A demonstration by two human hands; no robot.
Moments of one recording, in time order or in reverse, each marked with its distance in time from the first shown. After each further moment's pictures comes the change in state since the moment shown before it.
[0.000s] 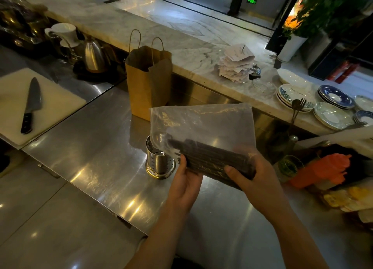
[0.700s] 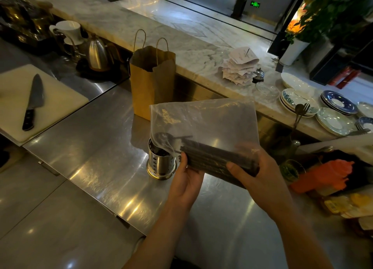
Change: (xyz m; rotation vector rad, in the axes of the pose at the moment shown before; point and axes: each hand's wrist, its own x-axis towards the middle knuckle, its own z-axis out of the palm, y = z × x) left_hand 0.000 0.008 0.008 -0.079 -0.015 -0.030; right_hand 0.007 -0.017 -0.002 0.032 -0.025 -0.022
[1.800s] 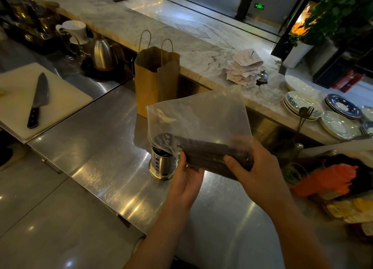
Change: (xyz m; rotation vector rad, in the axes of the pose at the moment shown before) left_hand -0.012 0.005 0.022 -0.043 0.007 0.070; right_hand 0.011 -0.019 0.009 -0.160 0.021 -0.124
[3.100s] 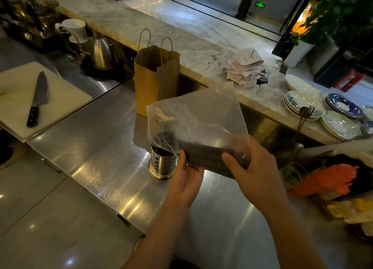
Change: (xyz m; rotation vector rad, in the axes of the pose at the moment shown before) left_hand 0.006 0.001 0.000 0.018 0.069 0.018; right_hand 0.004 0.000 0.006 -0.032 0.048 0.019
